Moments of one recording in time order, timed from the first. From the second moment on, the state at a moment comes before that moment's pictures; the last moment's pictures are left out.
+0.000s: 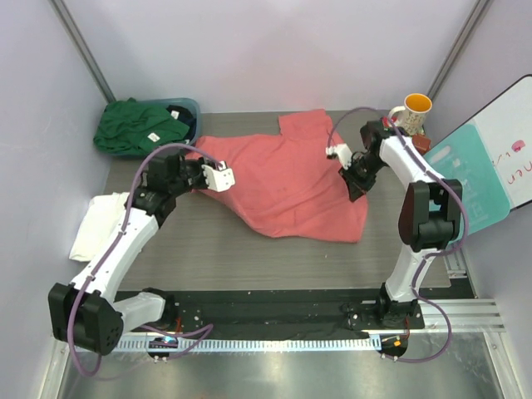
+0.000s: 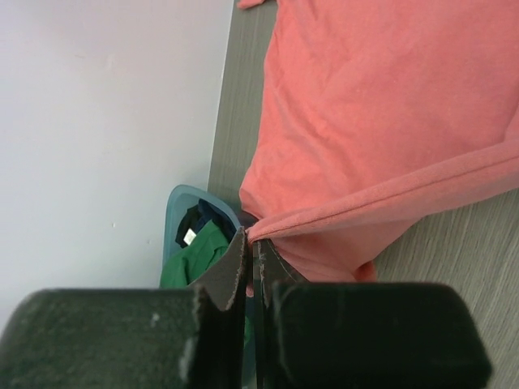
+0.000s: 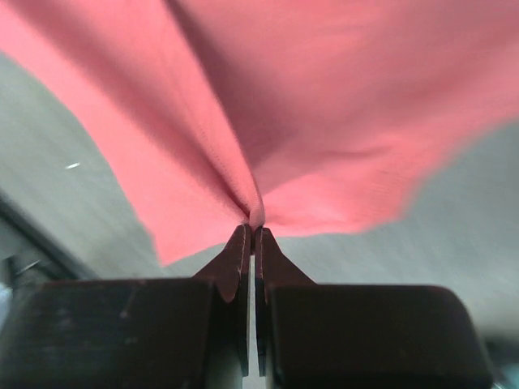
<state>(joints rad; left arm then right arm) -0.28 1.14 0.98 -0.29 0.35 1.20 0.07 1.89 1.49 -1.15 -0.40 -0.81</state>
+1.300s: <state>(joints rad) -0.21 1.13 1.48 -0.52 0.26 1.12 0.06 1.27 1.95 -0.73 -0.04 -0.86</state>
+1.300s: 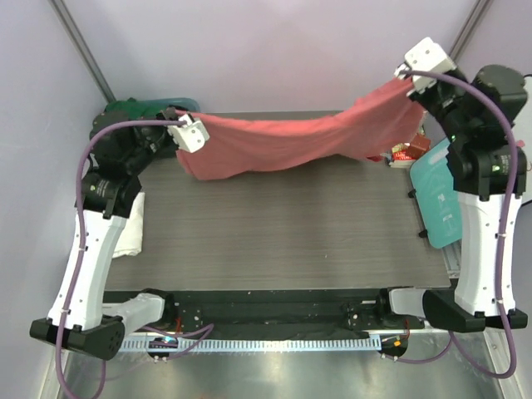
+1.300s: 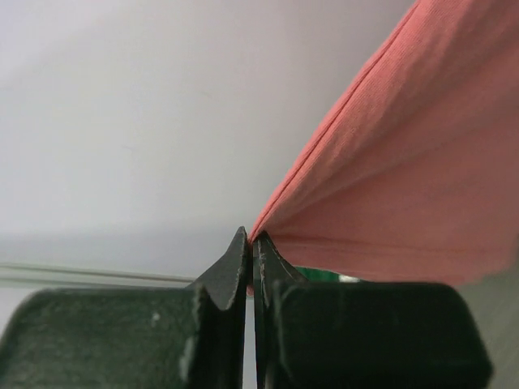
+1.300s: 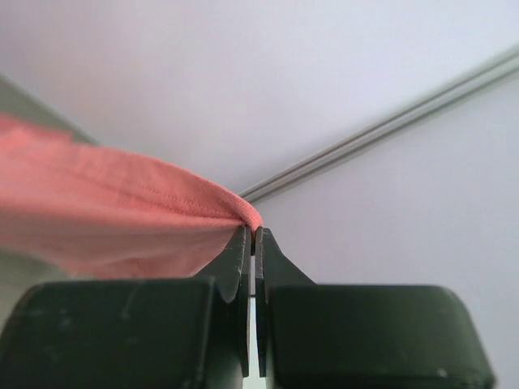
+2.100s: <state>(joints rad) -0.18 1.23 1.58 0.12 0.19 1.20 0.06 1.34 2.11 -0.34 0.11 -0.93</state>
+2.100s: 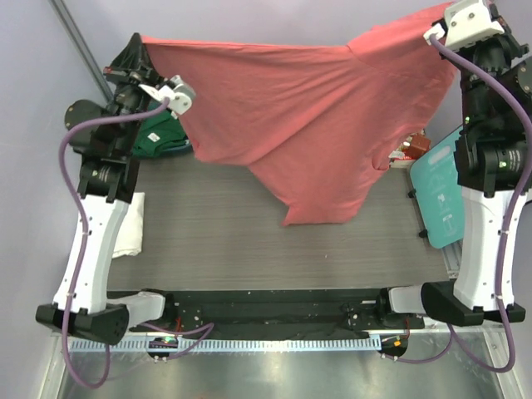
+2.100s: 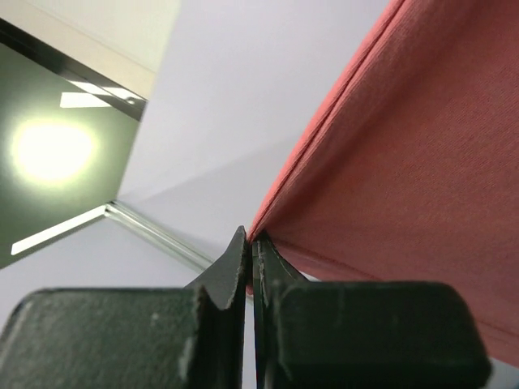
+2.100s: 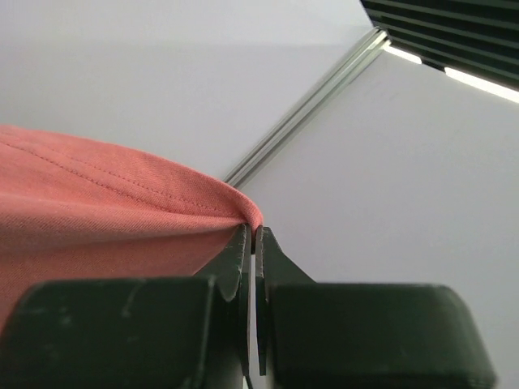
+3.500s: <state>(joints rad) -0.16 1.48 1.31 0.02 0.33 1.39 0.05 1.77 1.81 -0.06 0.03 -0.99</state>
